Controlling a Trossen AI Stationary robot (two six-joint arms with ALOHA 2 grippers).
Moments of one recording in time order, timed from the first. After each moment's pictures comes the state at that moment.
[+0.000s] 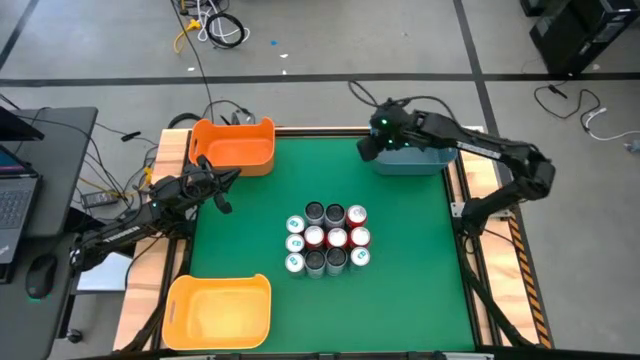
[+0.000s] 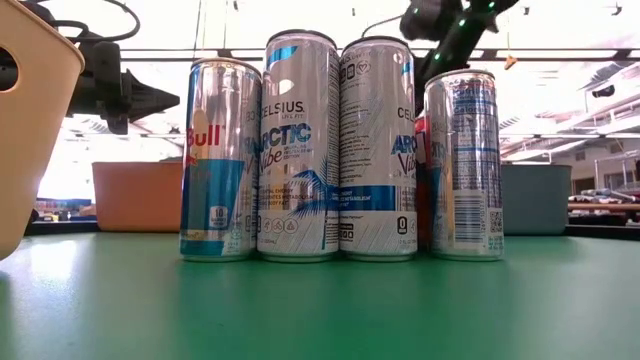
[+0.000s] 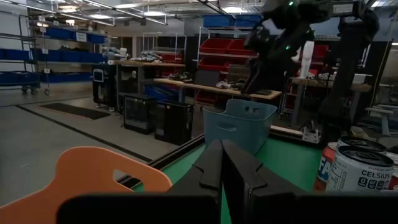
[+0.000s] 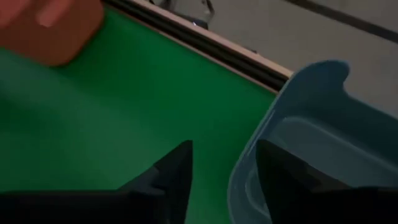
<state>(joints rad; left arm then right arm) 0.45 0.00 0.01 0.14 -0.07 -0.08 -0.54 1.46 1.25 -0.73 0.16 0.45</state>
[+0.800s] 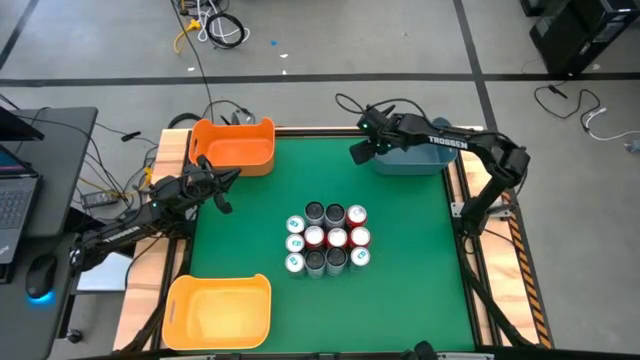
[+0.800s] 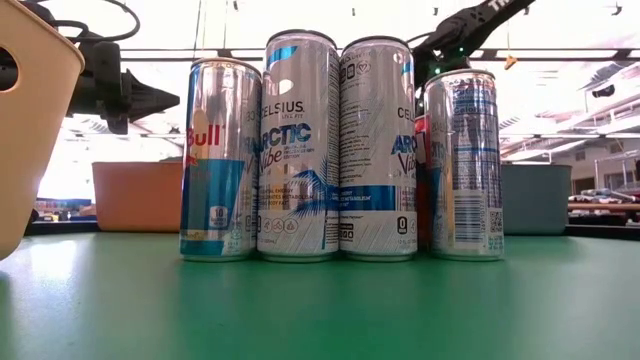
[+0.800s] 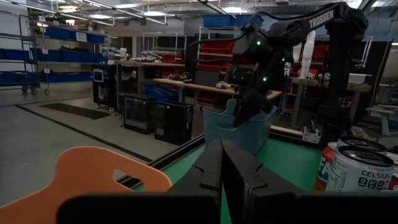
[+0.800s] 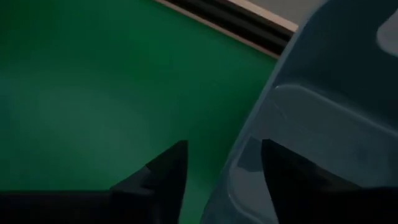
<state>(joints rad) 0.44 0.00 0.01 0.14 -0.07 -0.08 -0.58 1.67 1.25 -0.73 0.17 0.48</state>
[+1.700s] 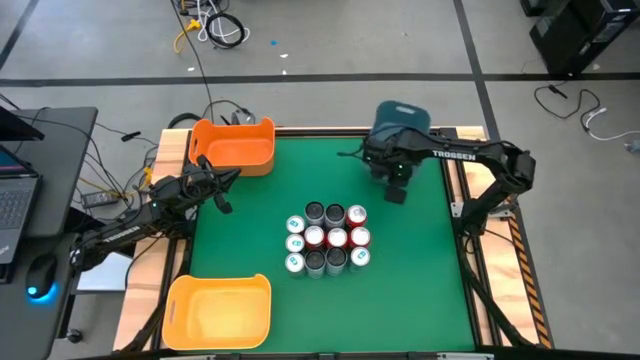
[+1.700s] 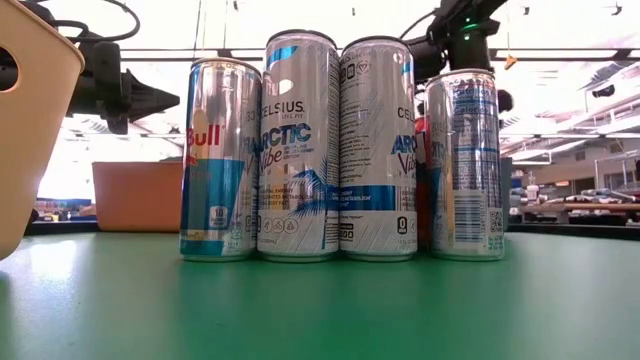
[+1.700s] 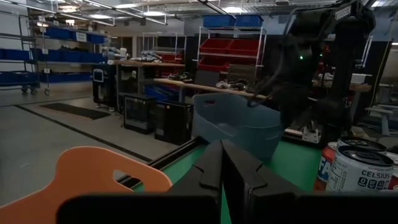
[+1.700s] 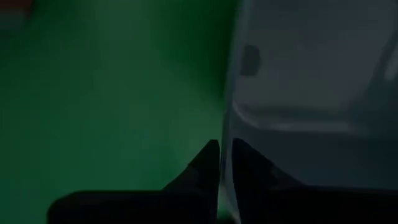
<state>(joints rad) 0.45 0.00 0.01 0.14 -0.07 -0.08 -0.40 1.60 1.25 -1.30 0.12 -0.07</state>
